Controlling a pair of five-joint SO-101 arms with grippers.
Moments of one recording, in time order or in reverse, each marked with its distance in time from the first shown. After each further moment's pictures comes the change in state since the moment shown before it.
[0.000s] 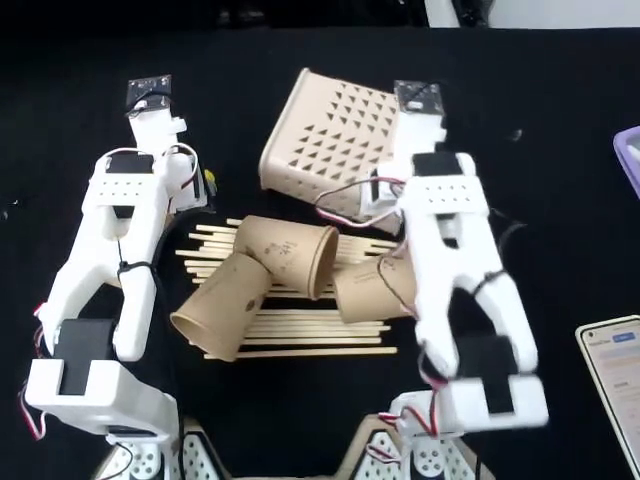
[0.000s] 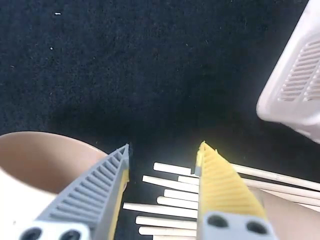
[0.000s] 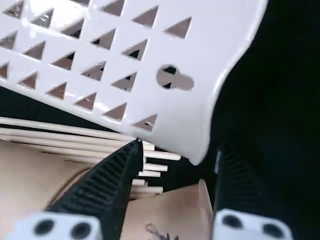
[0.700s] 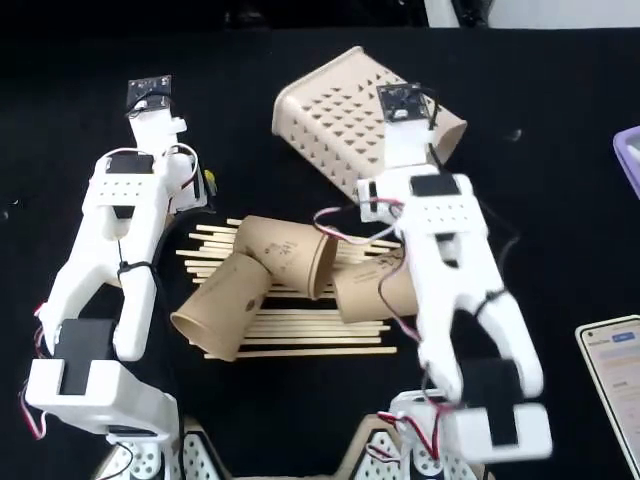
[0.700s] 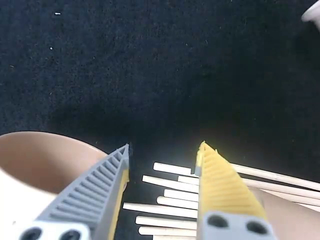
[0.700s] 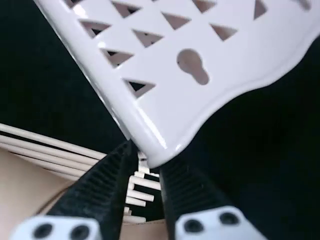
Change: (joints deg) left arm 0.0 0.0 0.0 0.0 0.0; right arm -0.5 -14.1 13.4 -15.9 9.7
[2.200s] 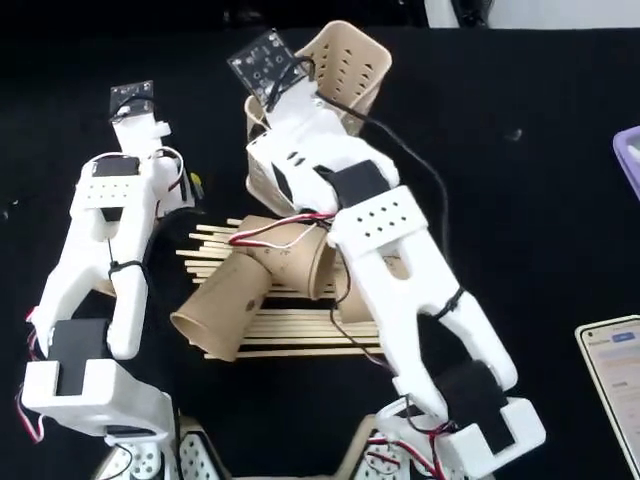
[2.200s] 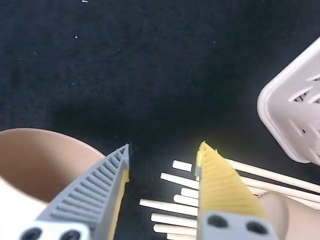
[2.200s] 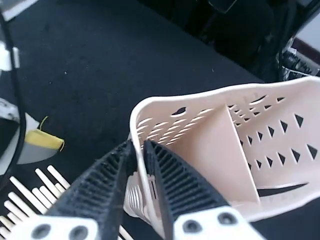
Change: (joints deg) left arm -3.1 0.0 1.3 0.0 0.2; right arm -20.8 2.9 -19.6 -6.9 11.3
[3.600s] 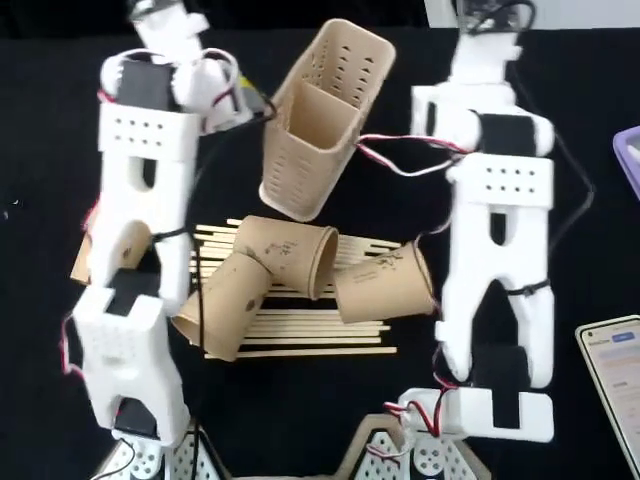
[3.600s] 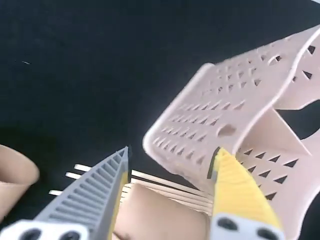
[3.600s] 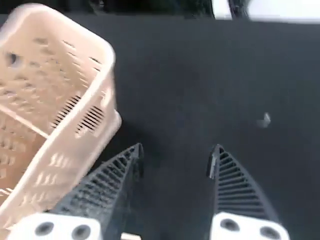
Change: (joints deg) left arm 13.4 21.5 -75.3 46.3 18.0; right arm 30.9 4.6 -17.8 23.3 -11.3
